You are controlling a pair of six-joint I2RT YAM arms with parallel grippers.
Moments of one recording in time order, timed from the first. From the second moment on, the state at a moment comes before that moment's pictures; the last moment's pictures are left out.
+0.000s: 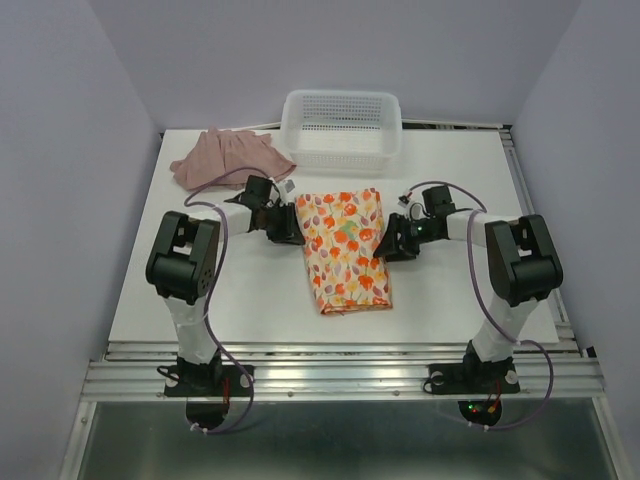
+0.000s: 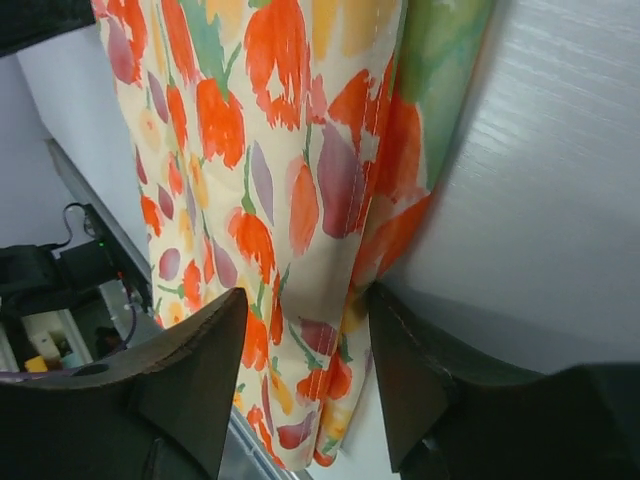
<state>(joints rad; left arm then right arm) -0.29 1.86 1.06 -0.20 0.51 -0.33 0.18 1.82 0.98 -0.28 -0.73 0.30</state>
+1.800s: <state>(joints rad) -1.14 1.40 0.51 0.08 -0.13 0.92 0.35 1.85 0.95 -0.22 -0.90 0.28</state>
